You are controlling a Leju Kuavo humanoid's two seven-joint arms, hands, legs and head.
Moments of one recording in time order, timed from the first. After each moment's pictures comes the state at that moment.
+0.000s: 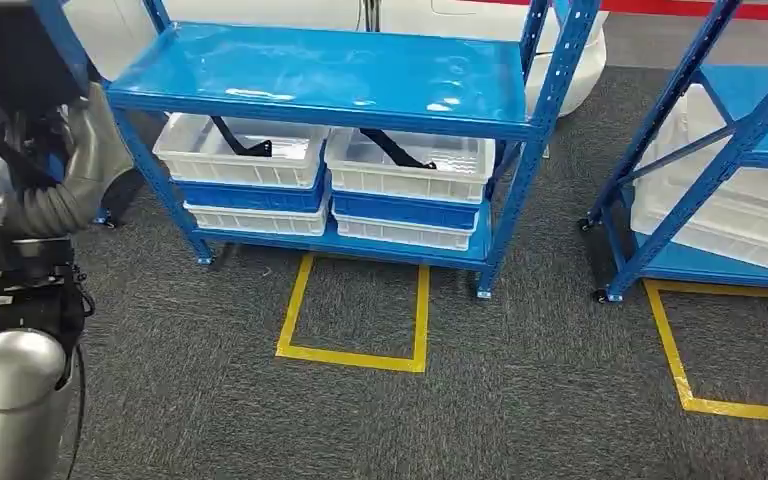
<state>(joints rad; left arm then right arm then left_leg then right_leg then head) -0.57 0.30 -0.48 -1.77 -0.26 0.42 0.27 -0.19 -0.04 0.67 -0.26 -0.23 -0.13 0.02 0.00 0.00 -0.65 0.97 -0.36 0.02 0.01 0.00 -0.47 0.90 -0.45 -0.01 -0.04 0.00</state>
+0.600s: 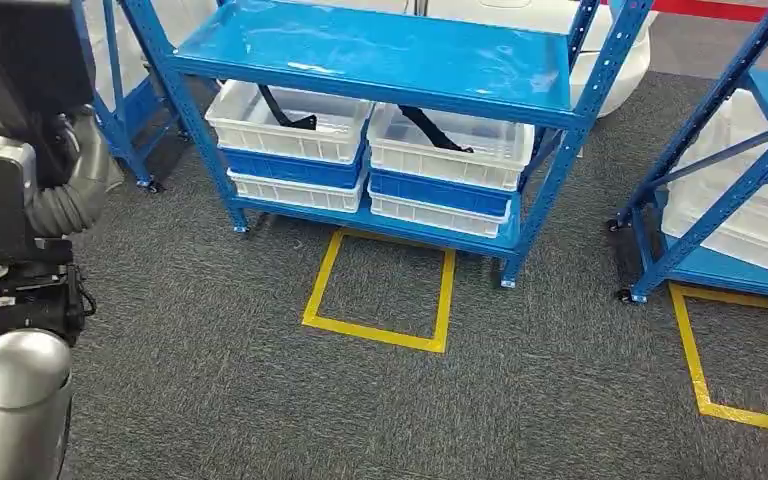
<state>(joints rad) -0.57 0.30 -0.49 -1.75 -0.34 0.43 0.39 -0.17 -0.03 0.67 -0.26 -0.28 -0.13 0.00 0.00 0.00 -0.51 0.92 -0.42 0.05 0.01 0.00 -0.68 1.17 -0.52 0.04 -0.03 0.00</state>
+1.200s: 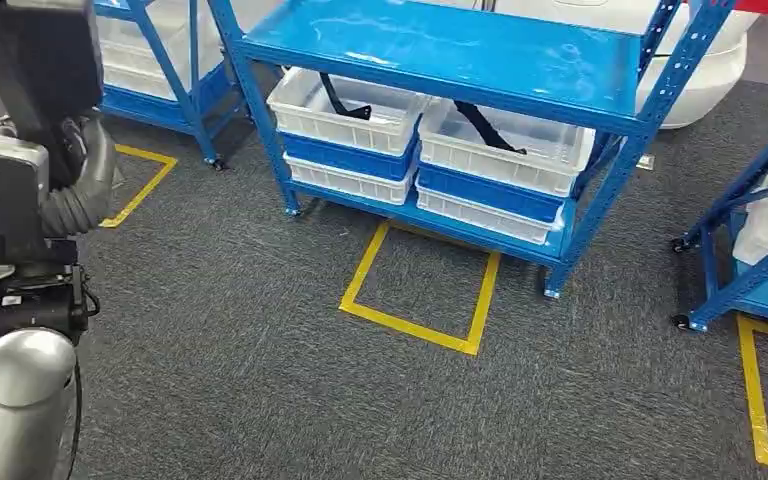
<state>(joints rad) -0.57 0.30 -0.50 -1.73 -0.36 0.42 0.38 -0.17 -0.03 0.67 -0.26 -0.28 -0.10 0.00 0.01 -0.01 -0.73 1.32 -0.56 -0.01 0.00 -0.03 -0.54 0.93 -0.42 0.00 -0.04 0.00</state>
